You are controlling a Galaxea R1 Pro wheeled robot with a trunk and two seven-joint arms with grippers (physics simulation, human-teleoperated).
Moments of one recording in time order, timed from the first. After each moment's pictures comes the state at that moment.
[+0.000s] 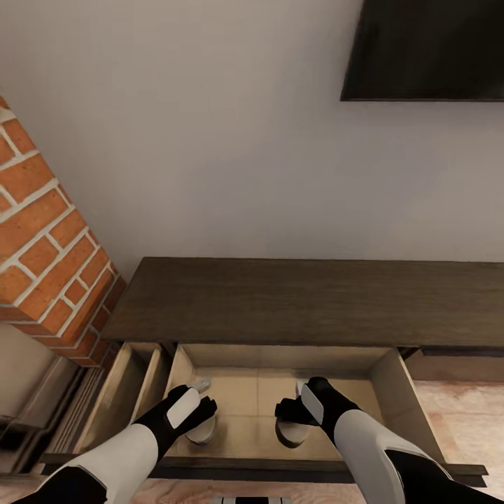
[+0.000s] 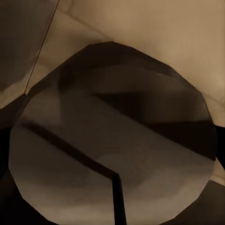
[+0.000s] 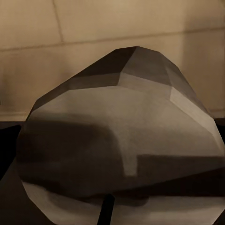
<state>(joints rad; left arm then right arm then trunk) -0.75 -0.09 -0.42 -0.32 1.02 0.39 0.49 -0.83 0.17 -0.22 -0.20 0.01 0.61 -0.08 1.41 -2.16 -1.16</state>
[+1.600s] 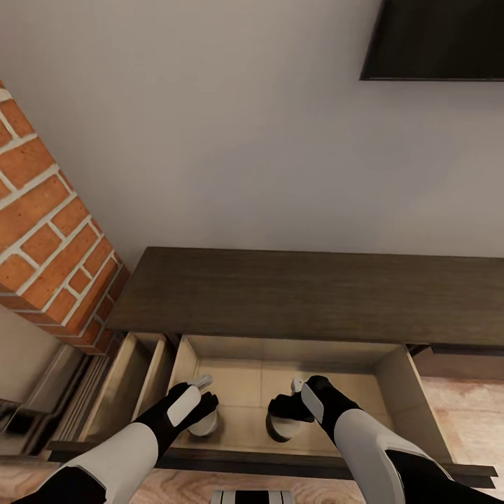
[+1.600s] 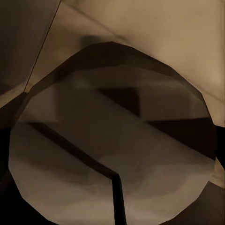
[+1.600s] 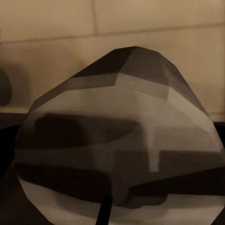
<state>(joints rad) -0.75 -0.09 -0.42 -0.34 1.02 0.38 0.48 -0.83 0.17 -0.22 -0.21 0.01 0.60 0.03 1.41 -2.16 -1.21</state>
